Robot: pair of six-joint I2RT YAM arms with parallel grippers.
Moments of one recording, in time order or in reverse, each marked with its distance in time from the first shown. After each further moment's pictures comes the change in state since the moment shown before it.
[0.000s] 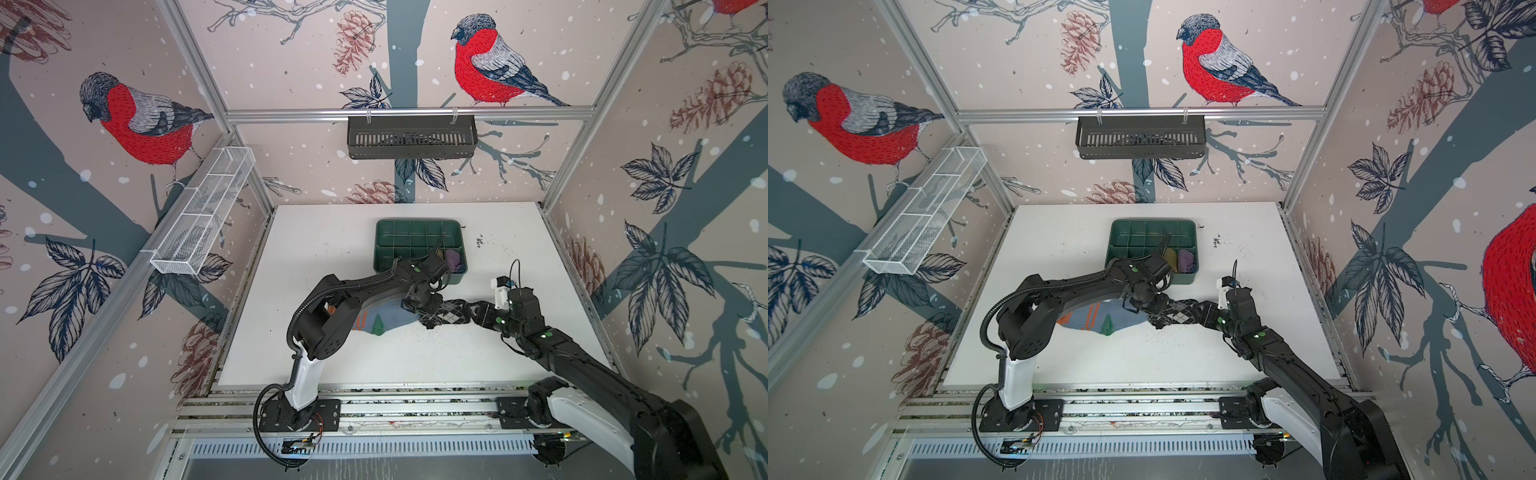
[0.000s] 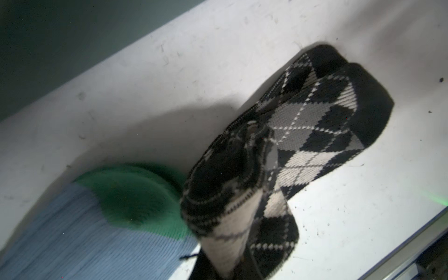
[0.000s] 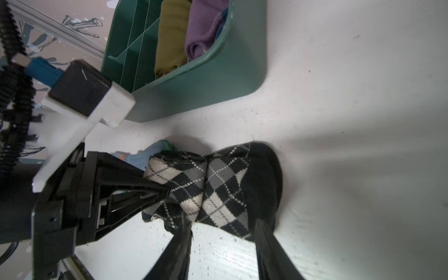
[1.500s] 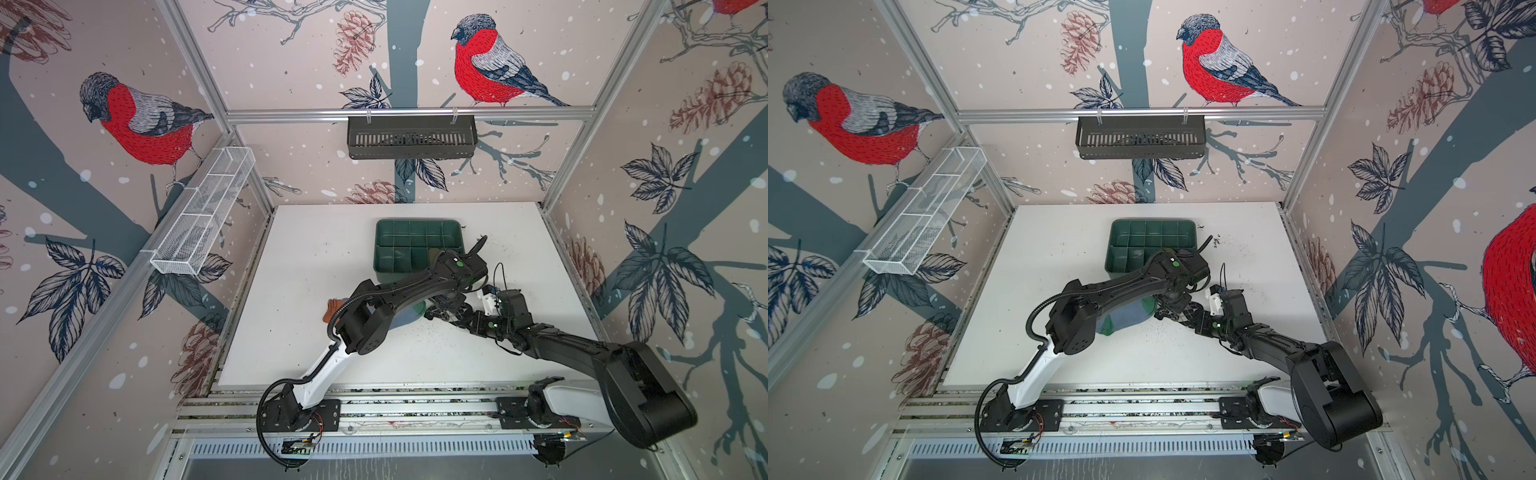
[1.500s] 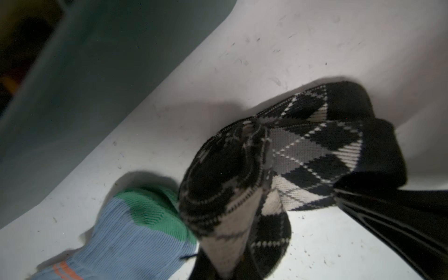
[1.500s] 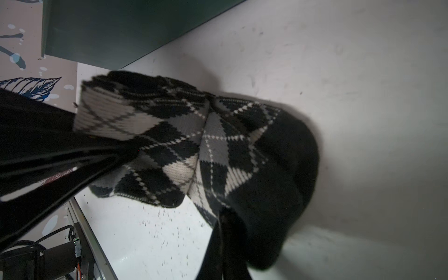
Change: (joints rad) left arm -0.143 0.358 0.667 -0.510 -0.328 0.038; right arm -0.027 0.326 -0.029 0.174 -0.216 -0.063
